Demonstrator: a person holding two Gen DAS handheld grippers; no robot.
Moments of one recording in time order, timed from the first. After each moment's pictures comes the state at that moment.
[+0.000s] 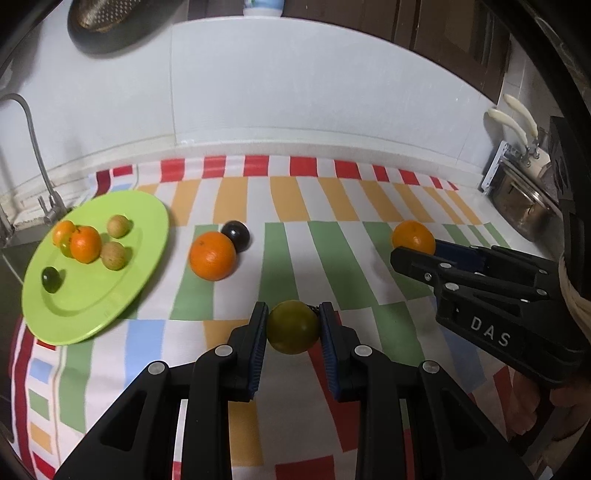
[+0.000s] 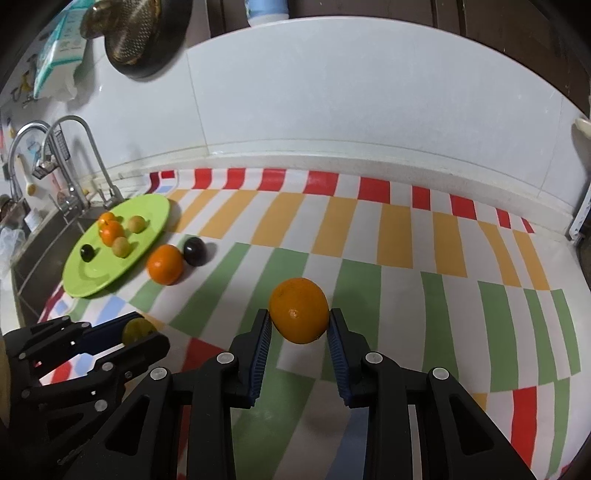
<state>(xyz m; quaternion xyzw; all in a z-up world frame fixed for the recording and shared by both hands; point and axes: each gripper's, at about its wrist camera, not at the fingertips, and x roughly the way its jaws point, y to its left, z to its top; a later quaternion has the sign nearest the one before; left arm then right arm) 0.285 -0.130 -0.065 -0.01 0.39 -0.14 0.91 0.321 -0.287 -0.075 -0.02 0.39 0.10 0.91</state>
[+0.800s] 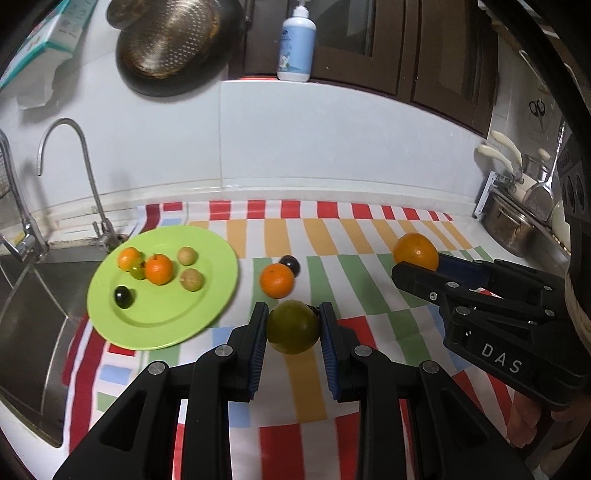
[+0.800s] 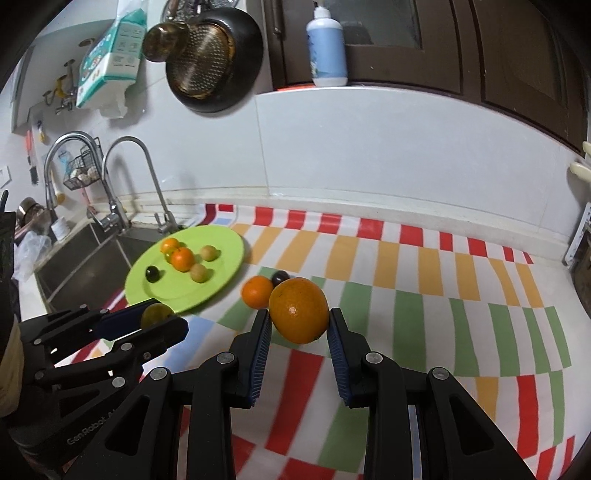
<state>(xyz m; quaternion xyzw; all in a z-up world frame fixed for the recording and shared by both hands) 0.237 -0.062 -0.012 -0.02 0.33 -0.13 0.93 0.261 -0.219 -0.019 -0.03 0.33 0.13 0.93</state>
